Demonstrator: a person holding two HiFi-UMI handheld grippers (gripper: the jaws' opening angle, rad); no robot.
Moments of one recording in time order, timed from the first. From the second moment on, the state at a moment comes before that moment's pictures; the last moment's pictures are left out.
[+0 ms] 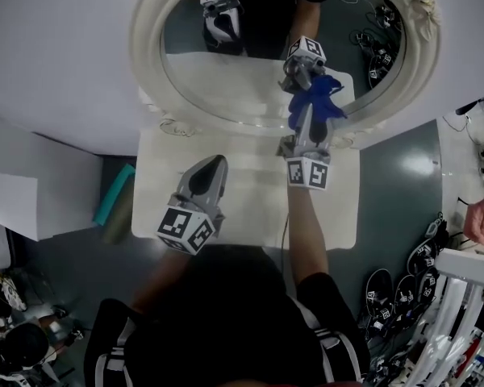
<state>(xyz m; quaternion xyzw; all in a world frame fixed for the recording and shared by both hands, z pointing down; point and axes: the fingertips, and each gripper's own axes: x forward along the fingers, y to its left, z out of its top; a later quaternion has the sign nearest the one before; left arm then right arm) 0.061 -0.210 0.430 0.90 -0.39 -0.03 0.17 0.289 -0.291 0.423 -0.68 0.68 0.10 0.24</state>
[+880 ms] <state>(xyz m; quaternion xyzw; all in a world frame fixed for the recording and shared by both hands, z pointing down) 0.013 -0.211 0.431 0.87 -0.45 -0.05 0.18 0.180 -0.317 0.426 -0.59 0.78 0.16 0.16</state>
